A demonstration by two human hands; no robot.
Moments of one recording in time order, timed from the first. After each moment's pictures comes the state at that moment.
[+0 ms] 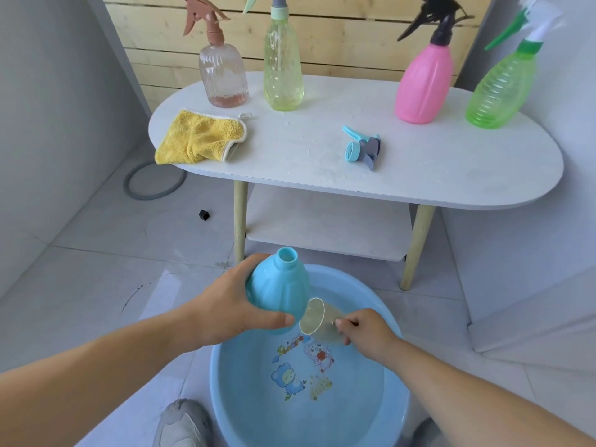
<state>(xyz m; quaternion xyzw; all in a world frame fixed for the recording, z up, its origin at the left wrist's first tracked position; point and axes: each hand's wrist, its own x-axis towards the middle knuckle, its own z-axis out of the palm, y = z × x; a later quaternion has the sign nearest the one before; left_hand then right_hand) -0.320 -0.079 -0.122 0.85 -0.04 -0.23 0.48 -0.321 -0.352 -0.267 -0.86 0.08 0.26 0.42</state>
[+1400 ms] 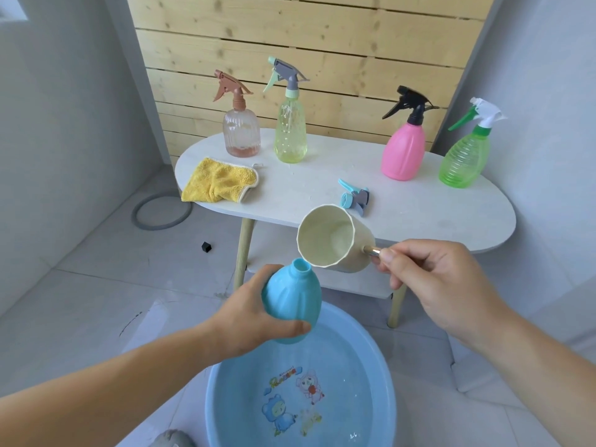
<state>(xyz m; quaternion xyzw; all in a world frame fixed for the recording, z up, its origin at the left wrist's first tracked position) -0.333 -0.100 -0.085 0.83 -0.05 -0.15 0.54 -0.346 -0.367 0.010 -0.85 -0.09 -0.04 0.52</state>
